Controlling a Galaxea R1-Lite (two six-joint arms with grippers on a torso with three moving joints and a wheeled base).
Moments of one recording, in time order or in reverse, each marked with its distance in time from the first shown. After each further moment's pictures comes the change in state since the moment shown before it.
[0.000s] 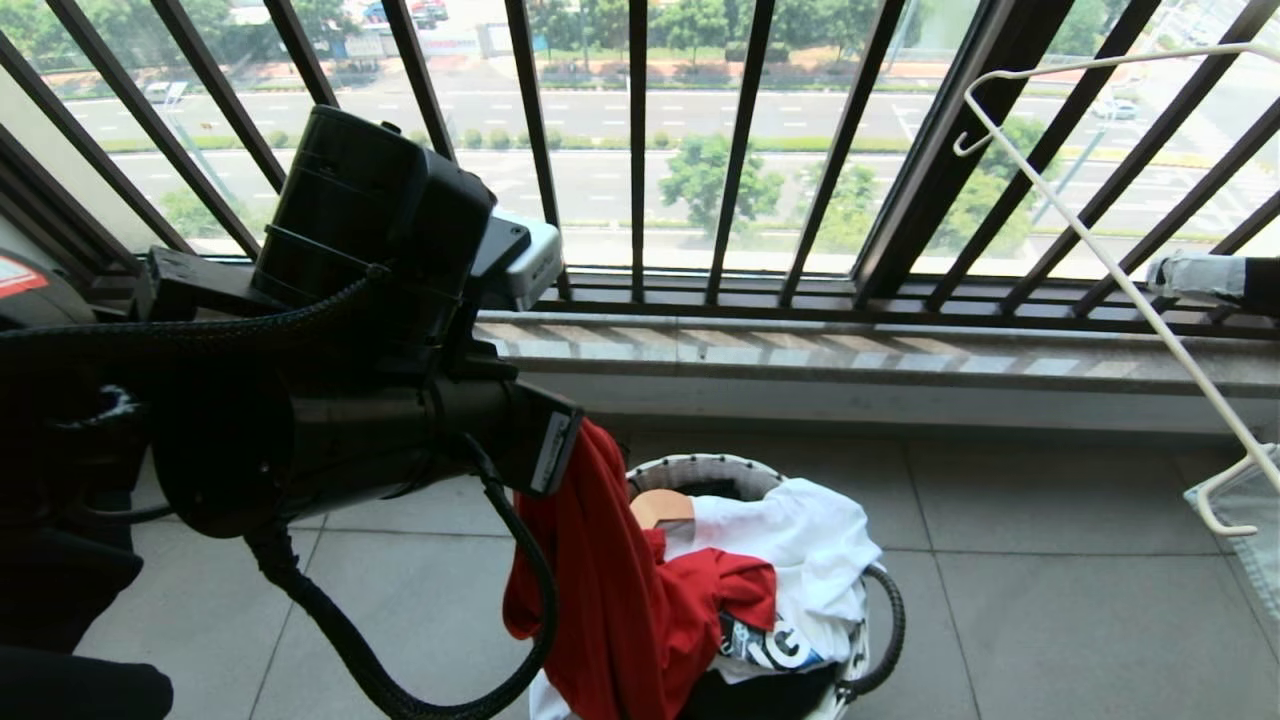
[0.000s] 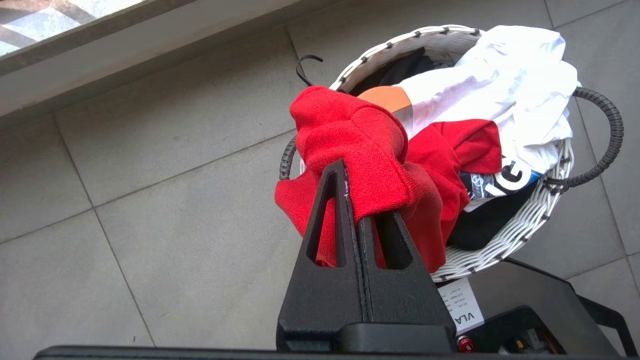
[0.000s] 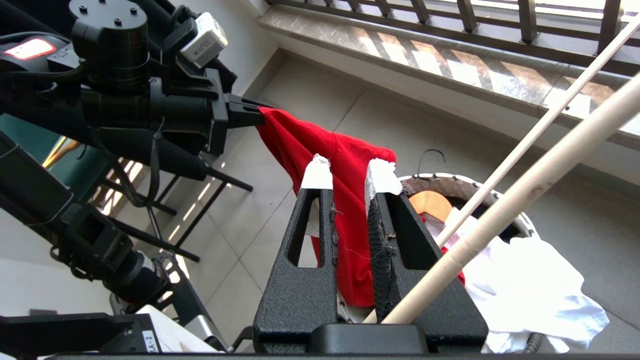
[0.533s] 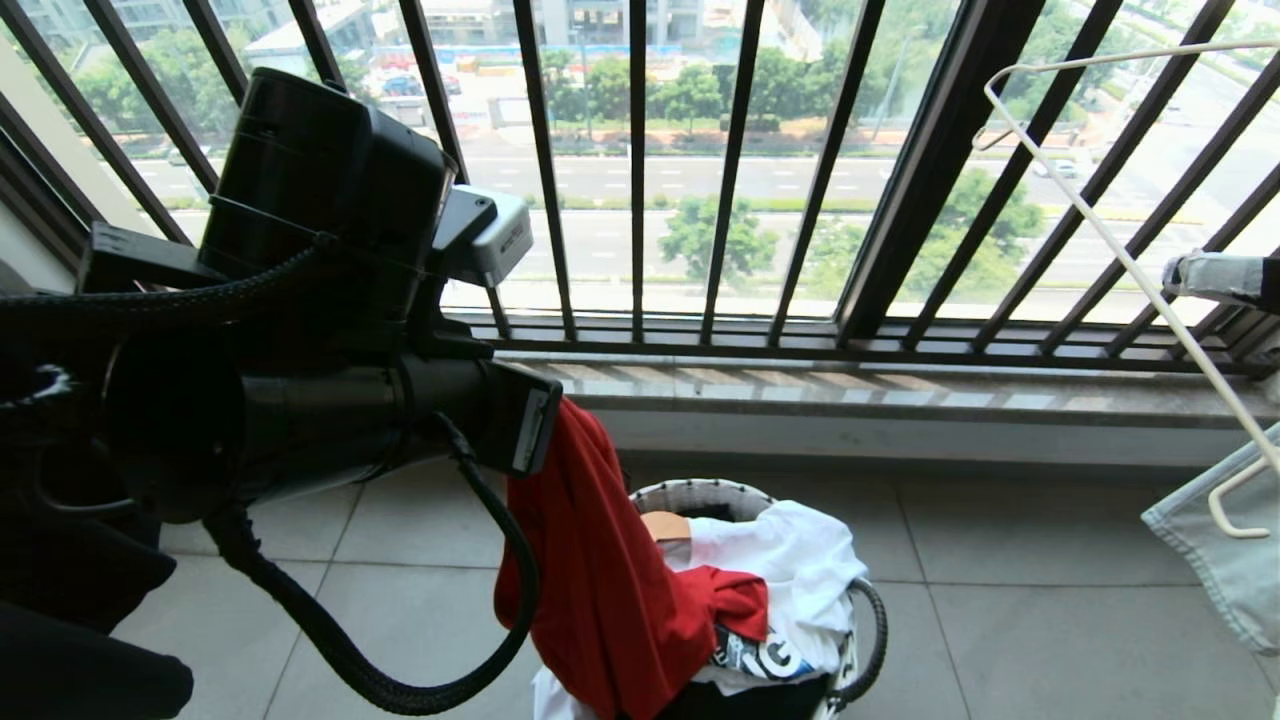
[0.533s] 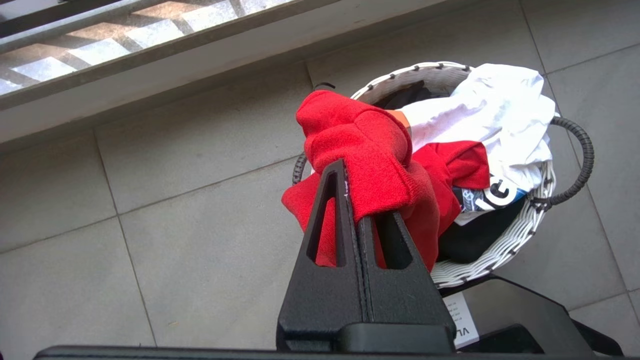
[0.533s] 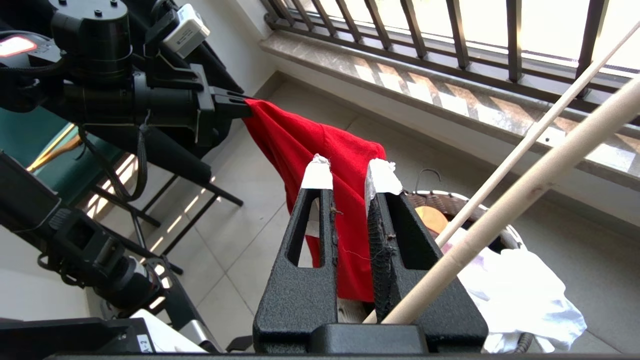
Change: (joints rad) left arm 0.026 -0.024 -0.004 0.000 0.004 -0.023; right arm 0.001 -0.017 0.003 0.004 -0.028 -0.001
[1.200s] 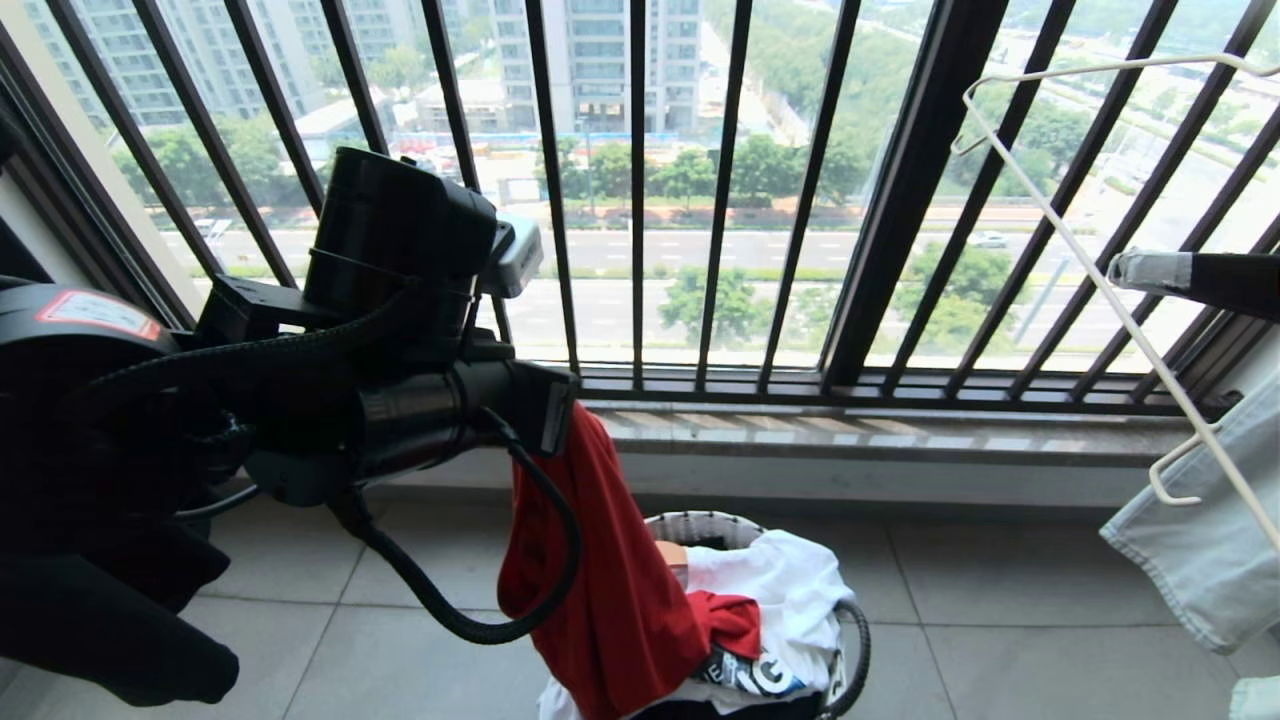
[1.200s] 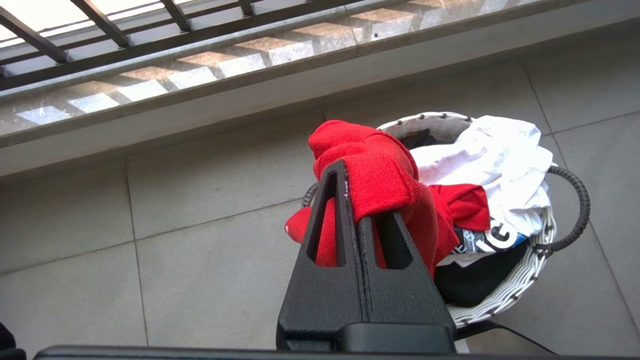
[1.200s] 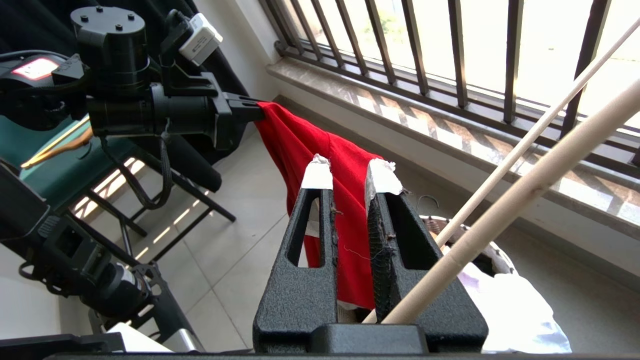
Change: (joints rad) left arm 0.062 0.085 0.056 -0.187 -0.001 -0.007; right arm -0.001 0.071 0.024 -0.089 -0.003 0.001
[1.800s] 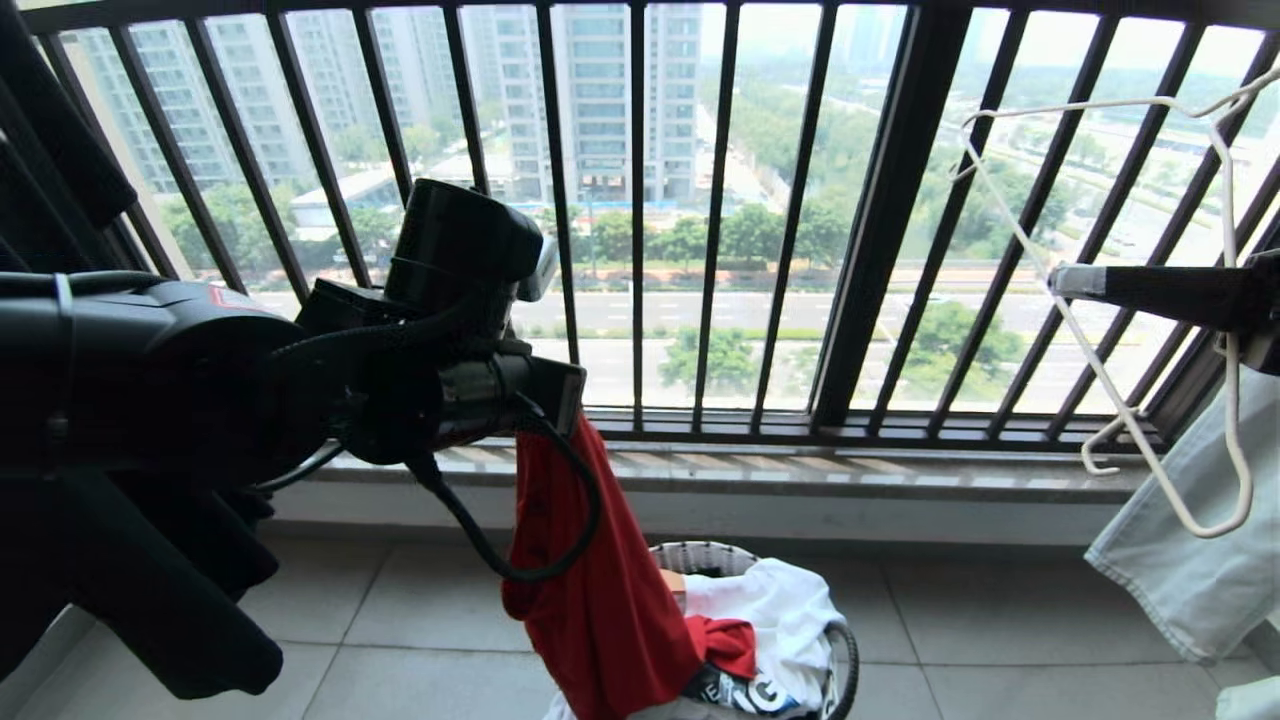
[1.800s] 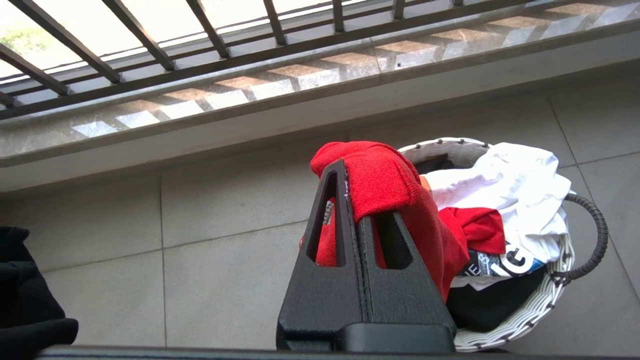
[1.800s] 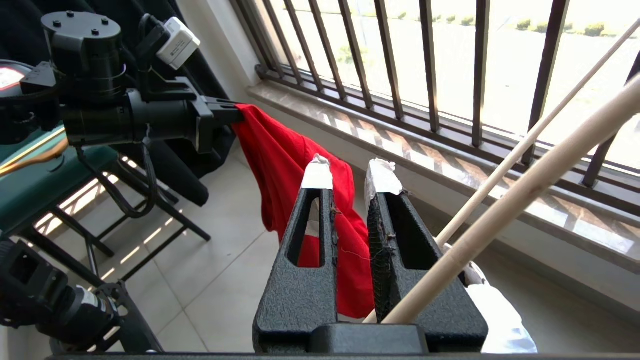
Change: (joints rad) left arm 0.068 0.123 -0.084 -0.002 -0.005 0.001; right arm -0.026 0.106 0.021 -0.093 -0.047 -0.008
